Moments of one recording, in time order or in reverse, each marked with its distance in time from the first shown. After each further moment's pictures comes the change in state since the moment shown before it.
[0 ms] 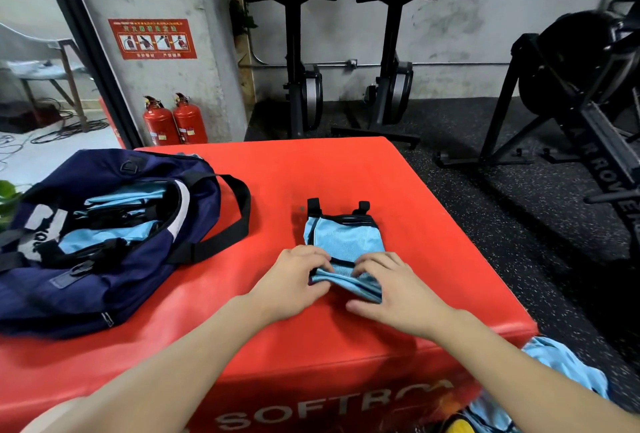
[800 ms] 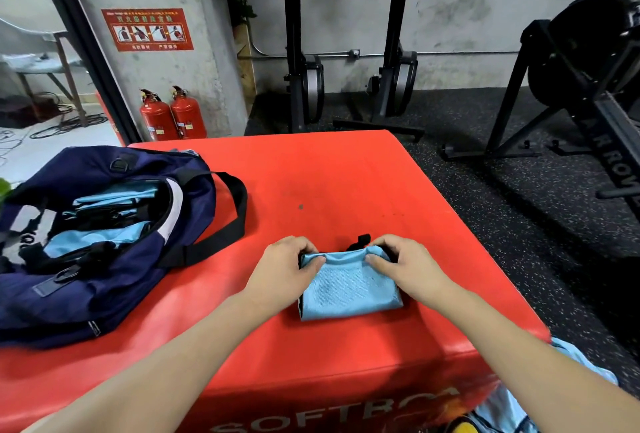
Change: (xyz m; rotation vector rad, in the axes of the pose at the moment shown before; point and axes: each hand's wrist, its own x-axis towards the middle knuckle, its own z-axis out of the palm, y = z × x) left_hand 0.019 -0.007 -0.001 -0.041 0.181 -0.211; right_hand 0.038 0.035 -0.009 0.396 0.133 0.213
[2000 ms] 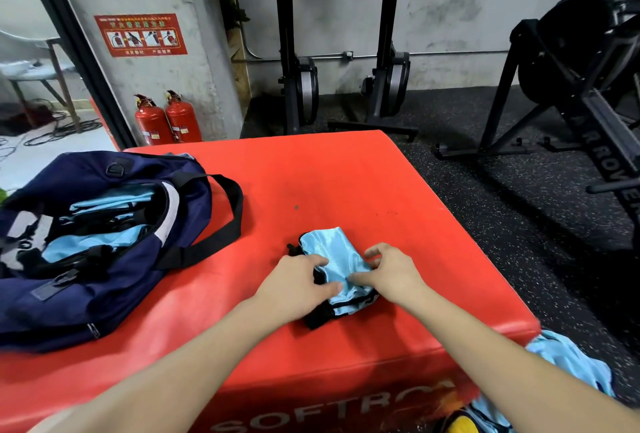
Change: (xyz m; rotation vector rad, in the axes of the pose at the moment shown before) left_hand -0.016 0.040 -0.002 0.168 -0.295 -0.198; right_hand -0.007 -0.024 0.024 0.021 0.007 0.448
